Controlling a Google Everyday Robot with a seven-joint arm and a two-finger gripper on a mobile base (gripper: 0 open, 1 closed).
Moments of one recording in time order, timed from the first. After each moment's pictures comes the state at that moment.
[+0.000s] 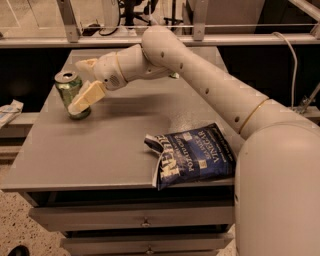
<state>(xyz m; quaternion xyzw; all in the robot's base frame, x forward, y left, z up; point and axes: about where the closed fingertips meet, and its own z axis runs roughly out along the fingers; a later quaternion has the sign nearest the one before) 0.631 0.213 0.887 -0.62 0.52 0.42 0.41</state>
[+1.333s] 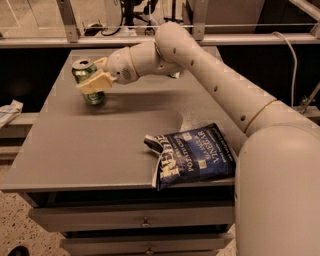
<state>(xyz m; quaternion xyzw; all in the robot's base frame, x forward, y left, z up) 0.657 0.183 0.893 -0.59 0.55 0.42 0.42</state>
